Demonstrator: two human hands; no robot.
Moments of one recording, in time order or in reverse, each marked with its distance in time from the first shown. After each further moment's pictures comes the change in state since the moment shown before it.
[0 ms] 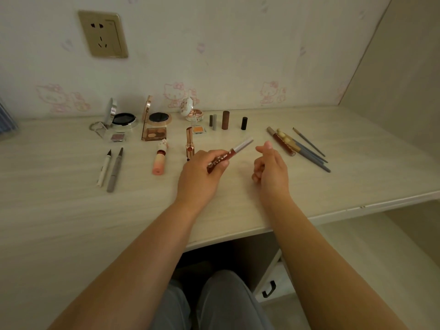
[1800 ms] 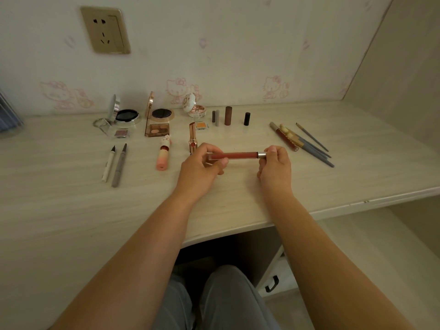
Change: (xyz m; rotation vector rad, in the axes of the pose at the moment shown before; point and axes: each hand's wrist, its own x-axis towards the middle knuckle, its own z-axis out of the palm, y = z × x) left_hand 0.001 -0.004 -0.009 -0.300 -0.119 -0.180; right_hand 0.018 0.021 0.002 -0.066 0.106 0.023
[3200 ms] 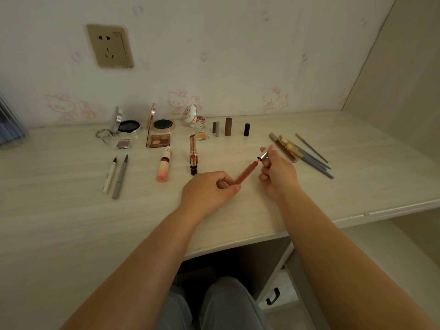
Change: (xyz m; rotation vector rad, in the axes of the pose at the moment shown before) left_hand -0.003 0.009 0.007 0.513 -0.181 -0.076; right_hand 0.019 -0.025 -0.008 0.245 -0.117 0.211
